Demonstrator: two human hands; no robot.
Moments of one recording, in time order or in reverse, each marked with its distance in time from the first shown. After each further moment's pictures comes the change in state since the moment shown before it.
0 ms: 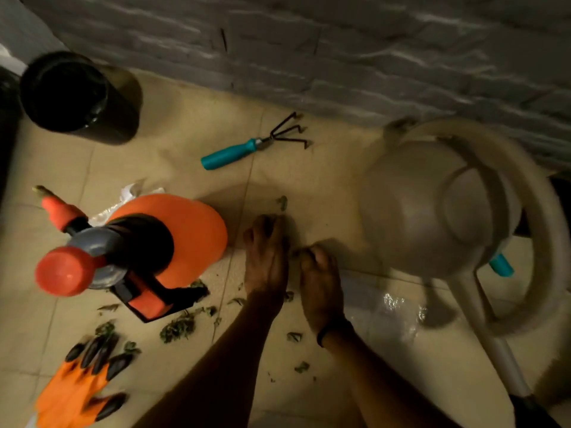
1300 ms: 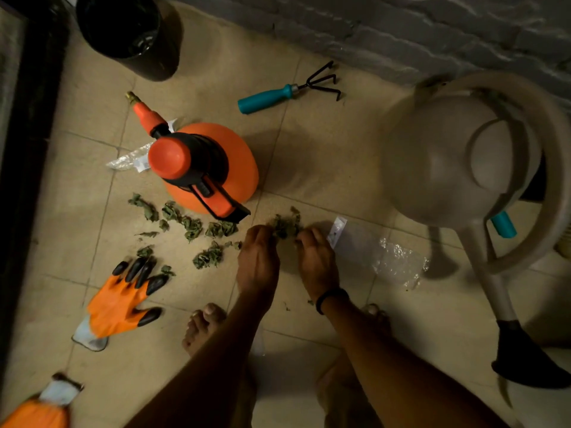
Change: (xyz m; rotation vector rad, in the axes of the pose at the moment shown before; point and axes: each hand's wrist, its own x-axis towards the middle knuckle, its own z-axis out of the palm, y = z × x) left_hand -0.107 -0.060 -0.020 -0.126 0.046 -0.152; right_hand -0.062 -0.038 0.000 0.168 -0.295 0.042
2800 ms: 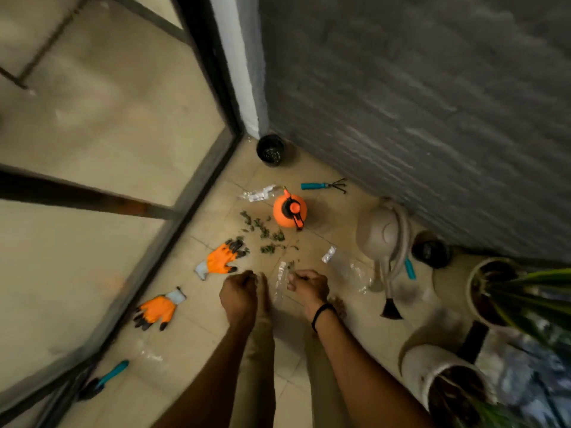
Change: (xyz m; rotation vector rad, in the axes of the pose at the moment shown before) left_hand -0.257 0.139 -0.380 -0.291 0.255 -0.538; right_hand -0.197 -0.328 -0.284 0.735 -0.162 0.697
